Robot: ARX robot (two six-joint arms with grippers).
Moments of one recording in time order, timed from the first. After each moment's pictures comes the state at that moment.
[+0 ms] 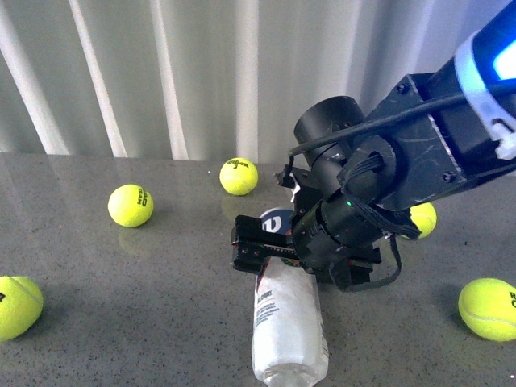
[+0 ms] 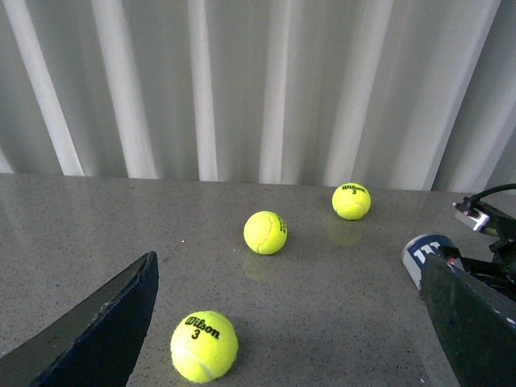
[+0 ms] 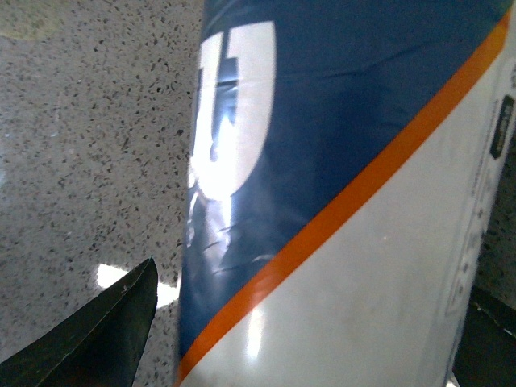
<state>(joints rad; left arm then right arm) 0.00 0.00 0.02 0.00 0.00 0.00 0.43 2.26 1.36 -0.13 -0.17 0.40</state>
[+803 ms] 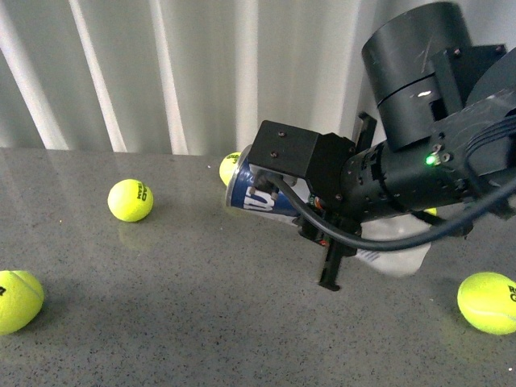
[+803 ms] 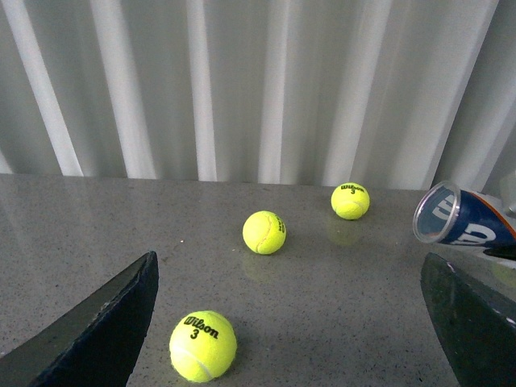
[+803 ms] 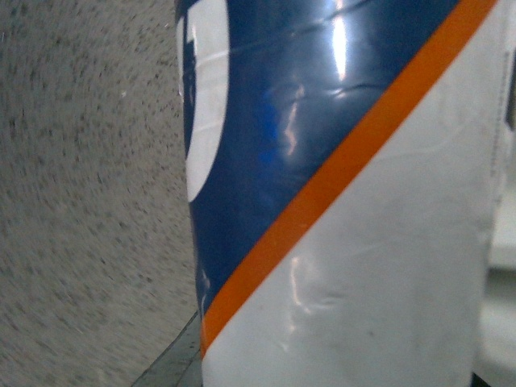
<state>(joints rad) 0.00 0.00 0.02 0.00 0.00 0.00 0.39 1.98 1.09 0.16 -0.18 -1.00</state>
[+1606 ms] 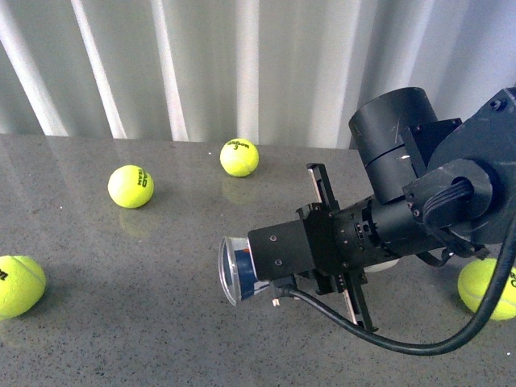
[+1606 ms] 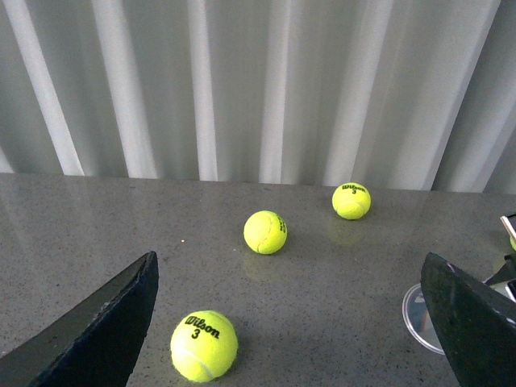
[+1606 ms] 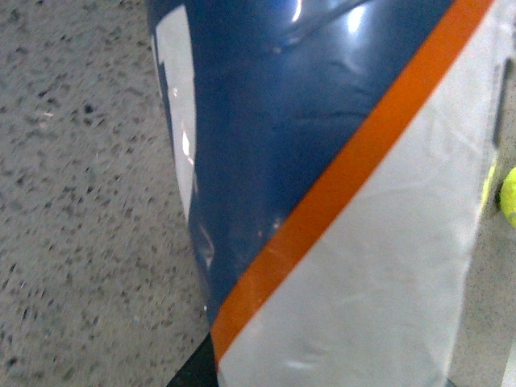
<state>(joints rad) 0.00 0.00 0.02 0.00 0.00 0.00 0.38 2.16 1.10 0.16 -0.35 -1.47</state>
